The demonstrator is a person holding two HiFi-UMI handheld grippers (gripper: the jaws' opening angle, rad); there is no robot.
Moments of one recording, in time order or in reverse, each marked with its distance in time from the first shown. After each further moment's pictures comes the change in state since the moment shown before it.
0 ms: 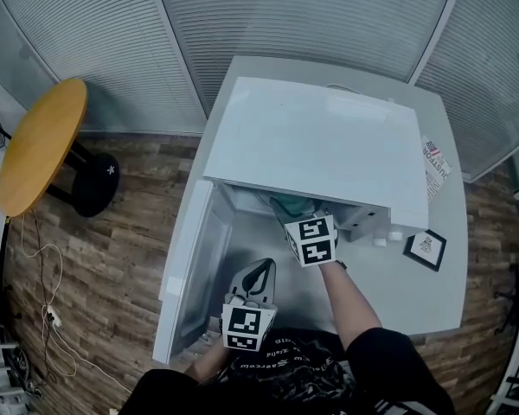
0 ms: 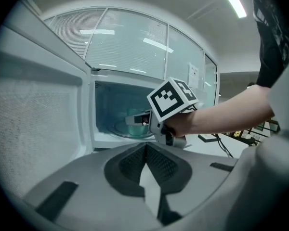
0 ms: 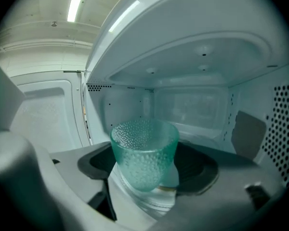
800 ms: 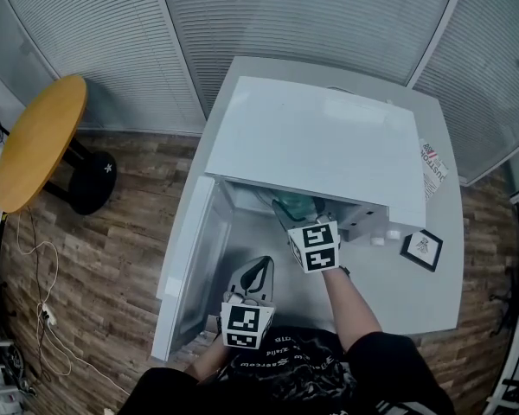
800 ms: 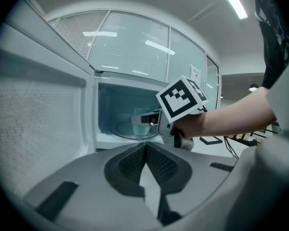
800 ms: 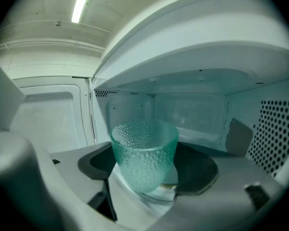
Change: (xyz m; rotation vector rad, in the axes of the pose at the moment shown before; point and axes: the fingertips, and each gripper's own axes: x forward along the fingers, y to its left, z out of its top) left arm -0.003 0.003 0.002 -0.017 -0.025 0.022; right arm -0.020 0.003 0.007 -0.031 -0.034 -0.007
